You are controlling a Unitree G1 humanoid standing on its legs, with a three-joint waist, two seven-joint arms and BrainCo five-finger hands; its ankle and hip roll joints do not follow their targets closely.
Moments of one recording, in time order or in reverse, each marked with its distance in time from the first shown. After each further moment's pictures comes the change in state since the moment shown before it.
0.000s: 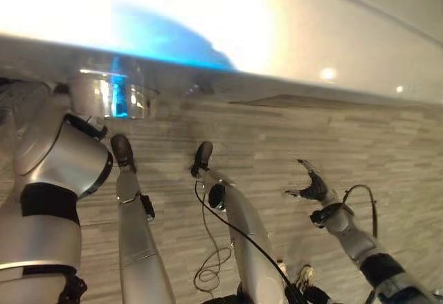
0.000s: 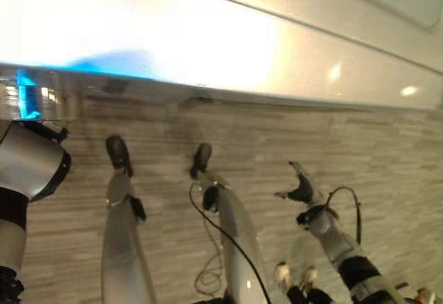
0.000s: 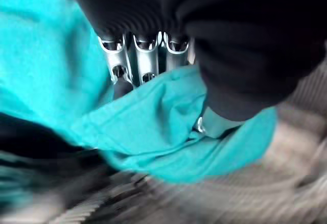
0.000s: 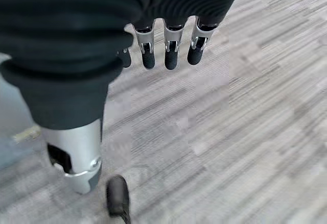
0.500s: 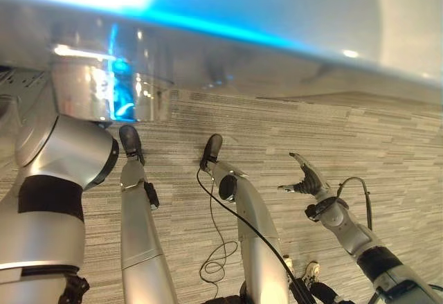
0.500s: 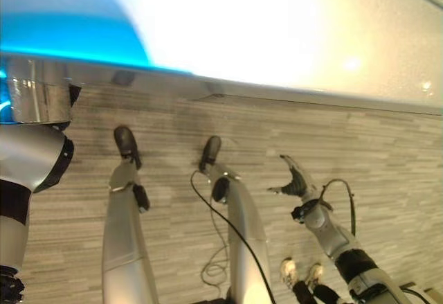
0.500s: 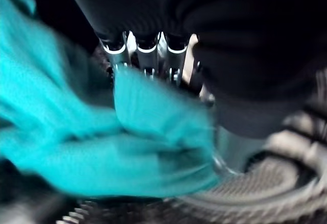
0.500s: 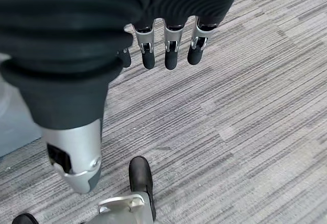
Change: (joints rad) left arm -0.056 -0.005 -0.055 -0.107 0.177 0.007 0.106; right arm -0.048 0.013 0.031 -0.006 0.001 -0.021 -0.001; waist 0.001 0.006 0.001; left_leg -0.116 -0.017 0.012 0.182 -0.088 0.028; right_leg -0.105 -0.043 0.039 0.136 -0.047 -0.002
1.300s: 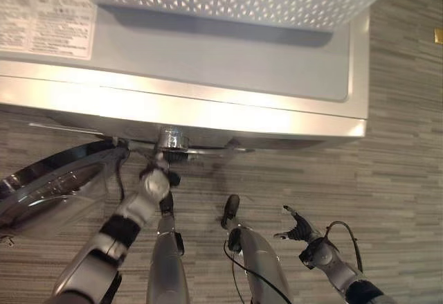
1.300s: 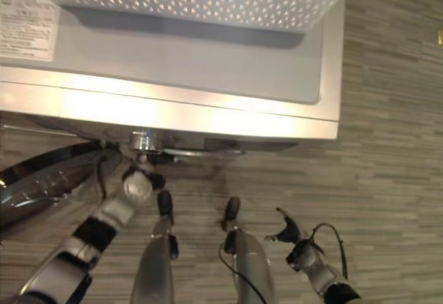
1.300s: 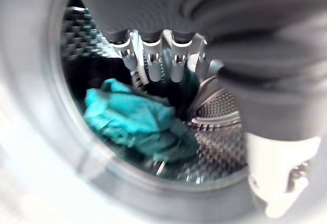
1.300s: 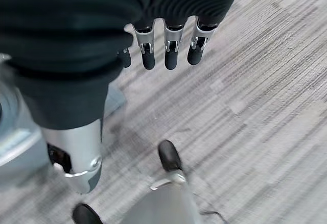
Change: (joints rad) left arm 1.453 -0.149 0.527 -0.775 0.495 0.111 -0.042; right arm 0.153 0.173 0.018 0.244 -0.014 0.054 0.070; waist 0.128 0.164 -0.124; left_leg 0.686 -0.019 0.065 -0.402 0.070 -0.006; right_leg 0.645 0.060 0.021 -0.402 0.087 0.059
